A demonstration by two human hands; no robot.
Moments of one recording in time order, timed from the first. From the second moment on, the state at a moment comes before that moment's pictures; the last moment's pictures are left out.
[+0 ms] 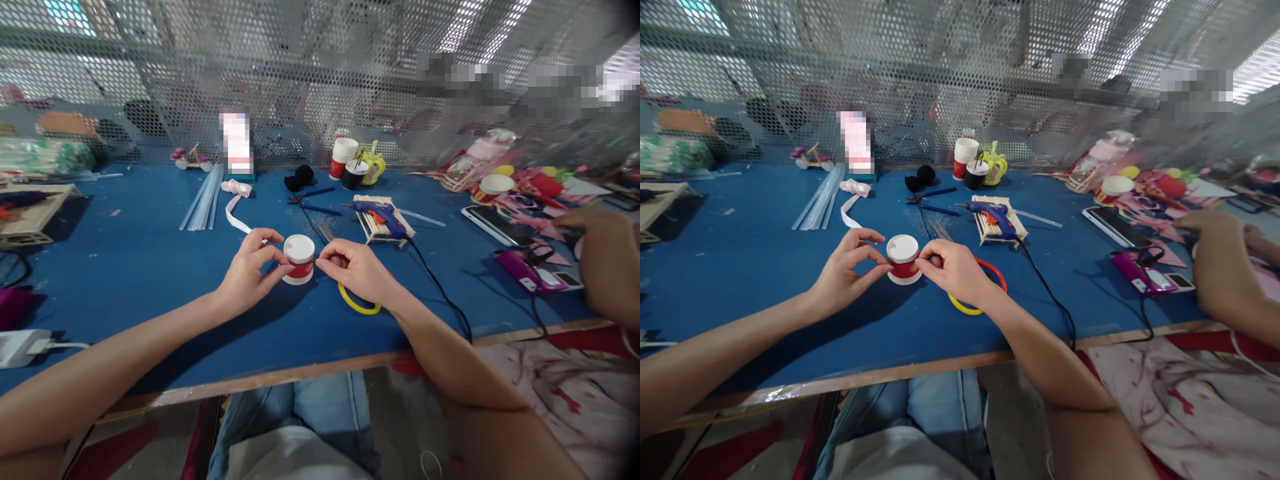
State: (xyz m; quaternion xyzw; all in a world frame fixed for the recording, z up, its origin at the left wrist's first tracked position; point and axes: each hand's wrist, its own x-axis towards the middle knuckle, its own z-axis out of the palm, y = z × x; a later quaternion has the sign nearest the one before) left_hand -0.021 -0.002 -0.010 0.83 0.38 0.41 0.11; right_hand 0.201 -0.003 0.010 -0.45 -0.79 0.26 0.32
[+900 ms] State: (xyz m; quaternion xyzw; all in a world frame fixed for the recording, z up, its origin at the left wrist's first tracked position) left_hand -0.019 0.004 -0.018 0.82 0.34 0.41 0.20; right_hand 0.200 0.008 0.000 -0.38 -0.79 0.29 0.39
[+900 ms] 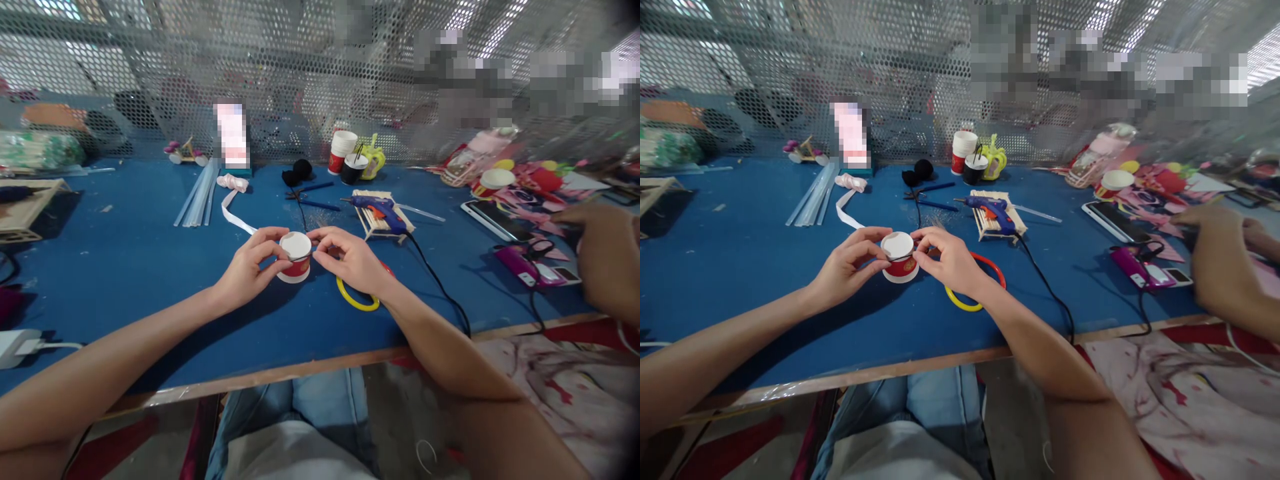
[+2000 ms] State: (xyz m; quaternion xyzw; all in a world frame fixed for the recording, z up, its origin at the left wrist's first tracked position) left_hand -0.018 0.004 -0.015 0.81 0.36 0.42 0.22; right_hand 0.193 0.008 0.001 -0.40 -0.78 0.29 0.39
